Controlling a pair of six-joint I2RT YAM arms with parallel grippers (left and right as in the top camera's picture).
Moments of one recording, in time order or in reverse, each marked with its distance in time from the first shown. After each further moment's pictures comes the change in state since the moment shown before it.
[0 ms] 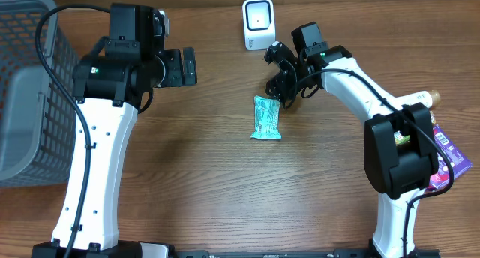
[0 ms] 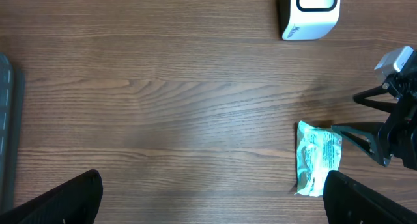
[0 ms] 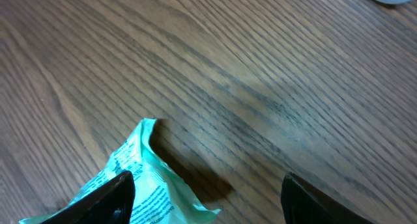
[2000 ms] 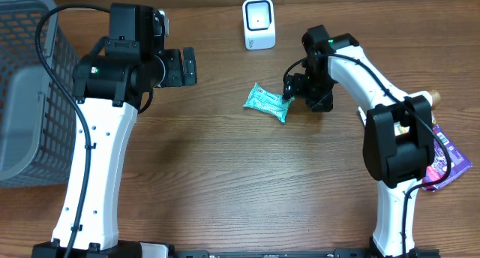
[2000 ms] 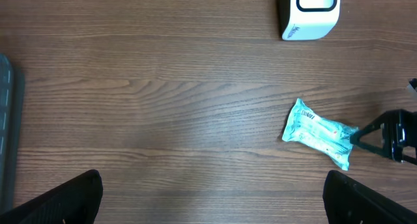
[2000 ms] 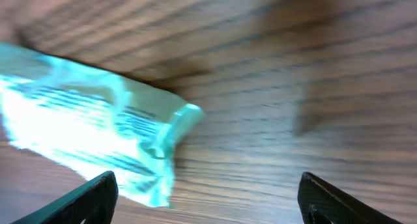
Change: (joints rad) left arm 0.000 0.000 0.000 0.000 0.000 0.000; right arm -0.063 0.087 0.143 -0.440 0.053 0.829
